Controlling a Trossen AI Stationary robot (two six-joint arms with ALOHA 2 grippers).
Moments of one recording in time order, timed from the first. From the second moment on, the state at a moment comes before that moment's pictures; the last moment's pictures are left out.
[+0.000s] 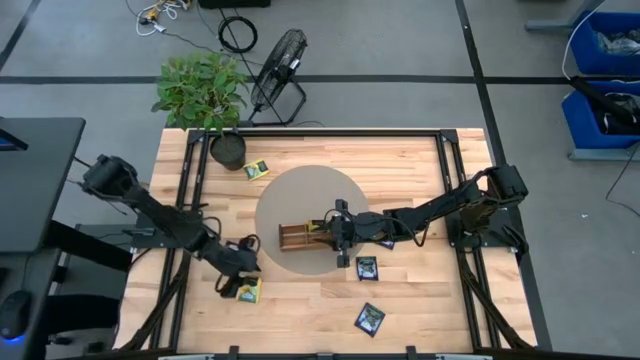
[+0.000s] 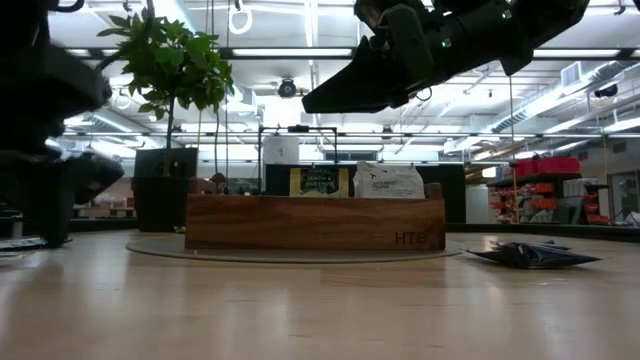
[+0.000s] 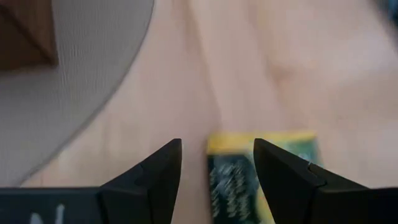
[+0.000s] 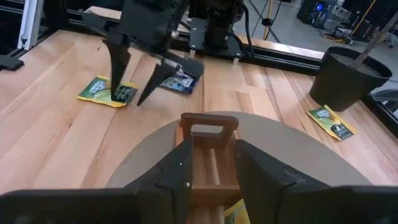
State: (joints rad) left arm -0.59 1.32 0.33 0.18 -0.11 -0.41; right arm 0.21 1.71 0.84 0.51 0.23 -0.11
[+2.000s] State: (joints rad) left arm -0.54 1.43 0.65 -0.11 -0.20 -0.15; right arm 0.22 1.70 0.84 0.49 0.24 -0.11
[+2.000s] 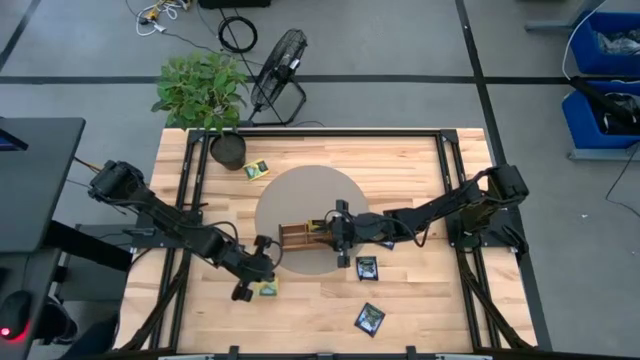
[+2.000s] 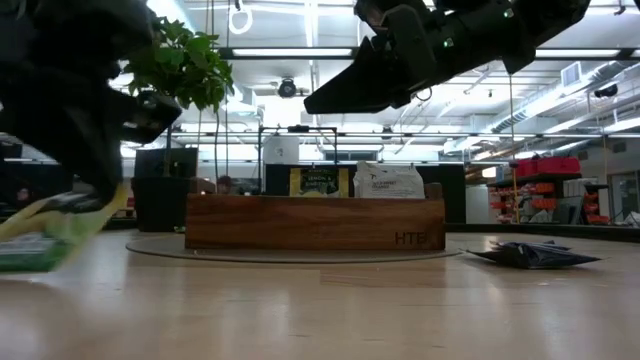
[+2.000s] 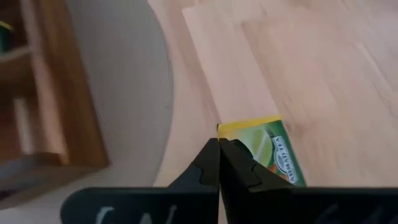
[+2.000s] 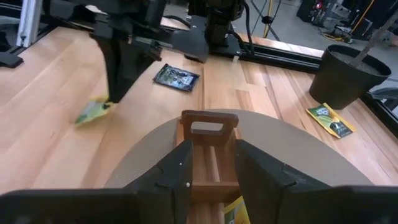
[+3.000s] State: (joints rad) left arm -0.37 1.25 0.78 -0.10 -0.29 0.09; right arm 0.36 1.55 0.84 0.29 0.46 -0.11
